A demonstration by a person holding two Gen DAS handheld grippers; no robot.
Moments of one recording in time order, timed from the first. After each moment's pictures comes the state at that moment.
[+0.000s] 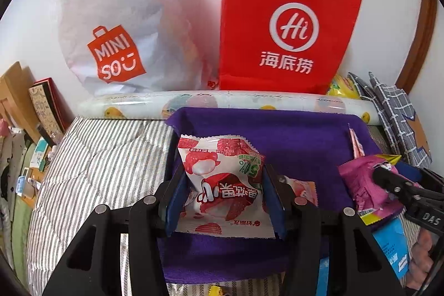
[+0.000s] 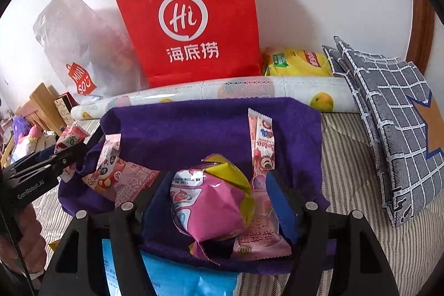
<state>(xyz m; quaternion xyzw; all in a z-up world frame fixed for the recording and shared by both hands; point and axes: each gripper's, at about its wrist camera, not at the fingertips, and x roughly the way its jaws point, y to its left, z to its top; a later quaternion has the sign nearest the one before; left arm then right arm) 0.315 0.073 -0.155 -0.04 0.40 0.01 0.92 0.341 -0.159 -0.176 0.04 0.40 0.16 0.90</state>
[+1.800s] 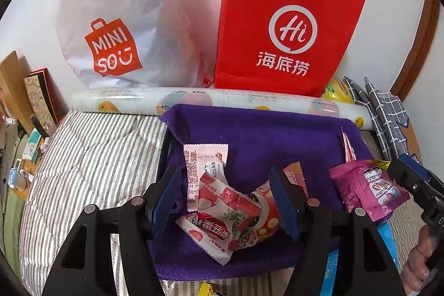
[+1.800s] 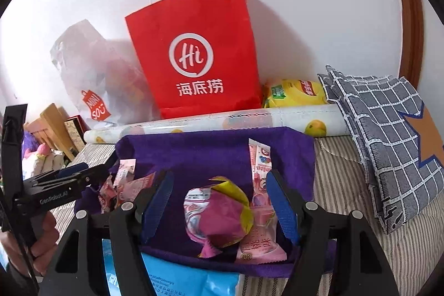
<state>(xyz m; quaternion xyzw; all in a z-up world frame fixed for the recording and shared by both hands) 0.313 0.071 -0.151 -0.06 0.40 0.00 0.91 0.319 -0.167 -0.151 0.05 0.32 0.17 0.93</state>
